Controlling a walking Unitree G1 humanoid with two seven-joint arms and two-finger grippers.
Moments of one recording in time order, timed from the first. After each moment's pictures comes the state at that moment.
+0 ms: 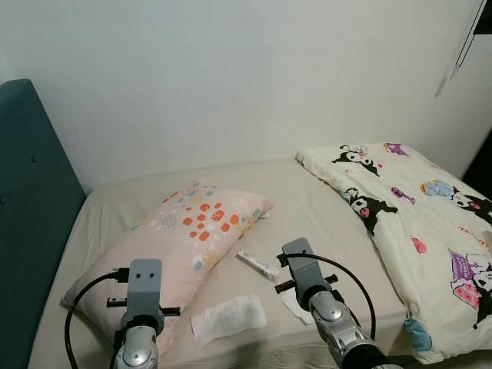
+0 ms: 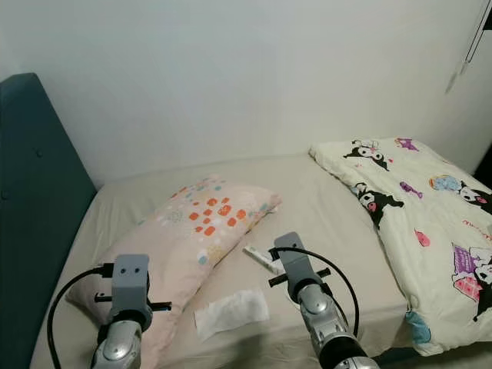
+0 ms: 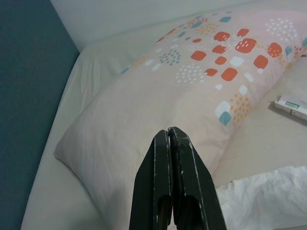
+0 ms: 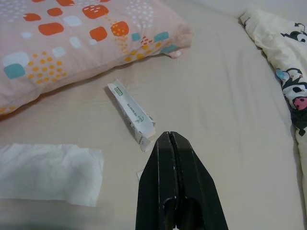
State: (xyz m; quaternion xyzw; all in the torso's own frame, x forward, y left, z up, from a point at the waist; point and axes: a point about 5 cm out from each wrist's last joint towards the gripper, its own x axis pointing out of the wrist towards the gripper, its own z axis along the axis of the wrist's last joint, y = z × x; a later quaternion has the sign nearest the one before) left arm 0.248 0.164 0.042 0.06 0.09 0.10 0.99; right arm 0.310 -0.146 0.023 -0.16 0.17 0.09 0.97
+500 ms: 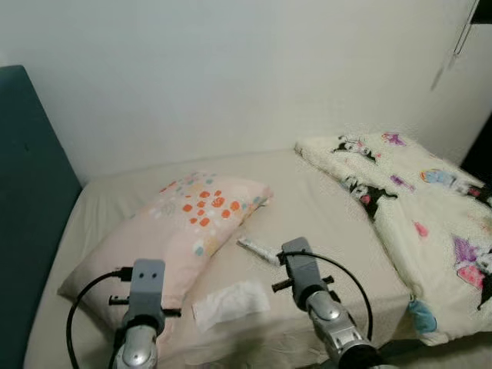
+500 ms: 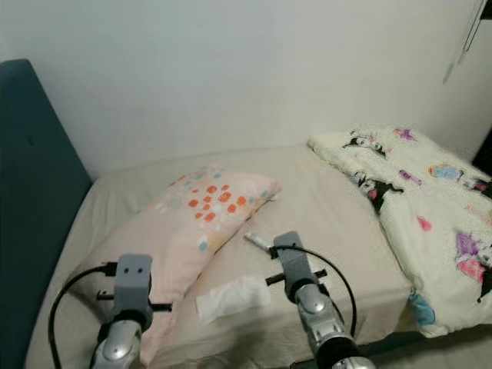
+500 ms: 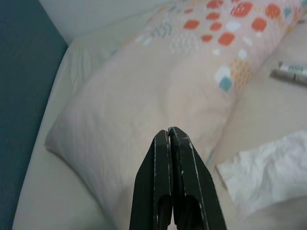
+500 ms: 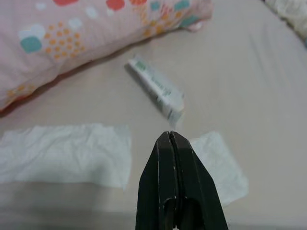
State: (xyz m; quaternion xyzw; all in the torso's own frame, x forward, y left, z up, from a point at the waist) left arm 0.248 0.164 0.042 0.08 0.09 0.07 0.99; right arm 0.310 -0.140 0.022 -0.12 0.17 0.09 0.97
